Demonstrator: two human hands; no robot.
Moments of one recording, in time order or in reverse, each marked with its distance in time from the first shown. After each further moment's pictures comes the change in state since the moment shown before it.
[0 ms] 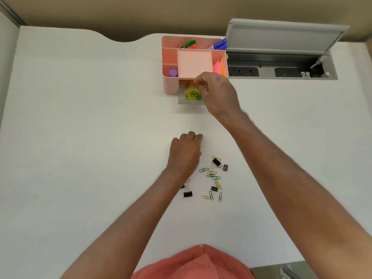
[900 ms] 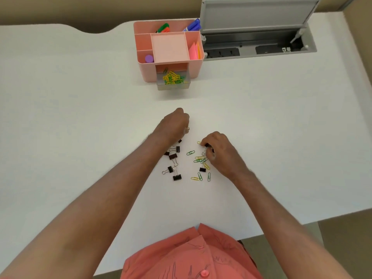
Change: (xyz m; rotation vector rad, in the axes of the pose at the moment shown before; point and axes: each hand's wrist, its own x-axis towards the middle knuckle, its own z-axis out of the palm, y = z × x) left_hand 0.040 0.004 -0.027 -0.078 -0.263 0.111; right_hand -0.206 0.090 0.037 0.071 -0.192 0.058
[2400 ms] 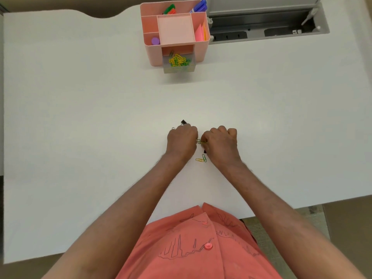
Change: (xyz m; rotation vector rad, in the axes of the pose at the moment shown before) left_hand -0.081 0.039 0.056 0.108 0.090 -0.146; right_hand -0.022 -0.031 0.020 -0.486 -0.055 0.107
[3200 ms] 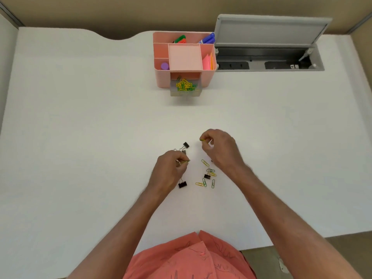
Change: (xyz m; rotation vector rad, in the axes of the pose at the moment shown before) left_hand -0.036 -0.040 -0.006 -0.762 0.095 -0.208; right_hand 0.051 -0.002 -0.053 0.513 0.010 0.020
